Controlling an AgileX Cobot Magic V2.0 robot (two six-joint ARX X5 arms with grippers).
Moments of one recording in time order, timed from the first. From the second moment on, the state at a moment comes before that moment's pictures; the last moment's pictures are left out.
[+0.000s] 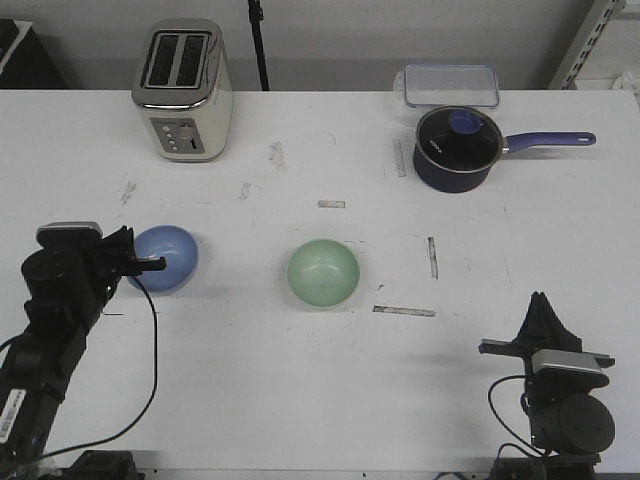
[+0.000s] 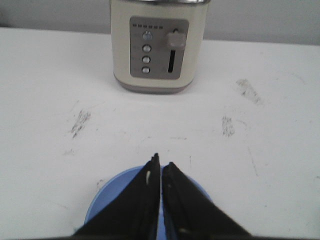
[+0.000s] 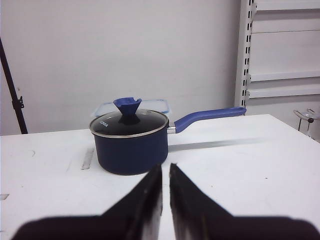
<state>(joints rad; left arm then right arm) -0.02 0.96 0.93 -0.26 0.00 -0.07 0.01 0.20 0.29 -0.04 0.10 0.07</state>
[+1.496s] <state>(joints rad) 0.28 1.58 1.28 -0.81 0.27 -0.22 0.01 0.20 0.29 -0.04 0.10 0.07</state>
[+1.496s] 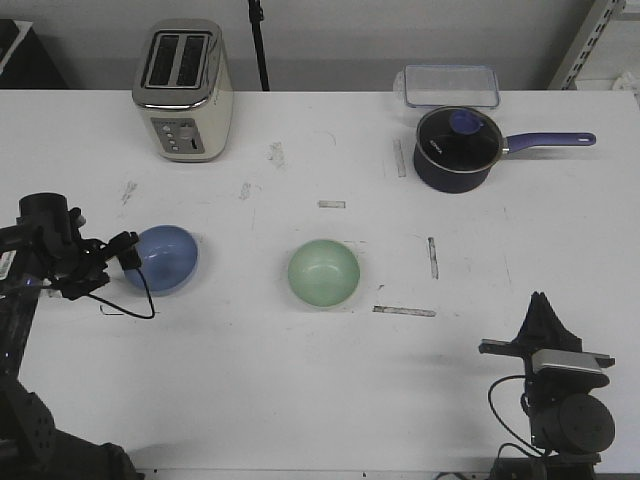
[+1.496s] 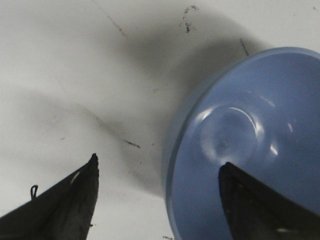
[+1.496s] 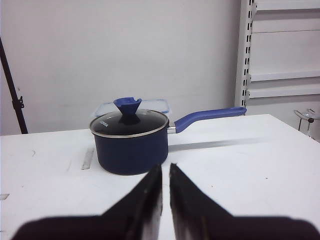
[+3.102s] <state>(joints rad) -0.33 1.65 1.68 -0.90 0.23 -0.35 0.01 0.20 0.29 -0.04 0.10 0.07</state>
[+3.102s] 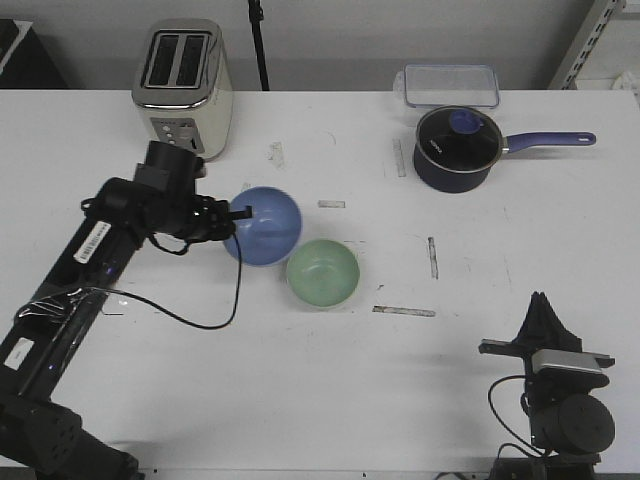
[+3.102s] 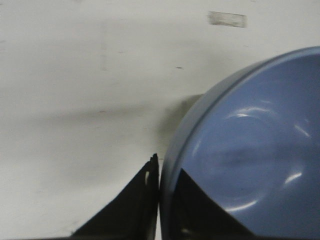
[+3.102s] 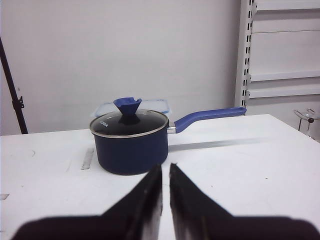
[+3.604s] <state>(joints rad) -0.57 1.84 1.68 -0.84 0.24 -0.40 0.01 0.20 0.29 -0.04 0.10 0.07</state>
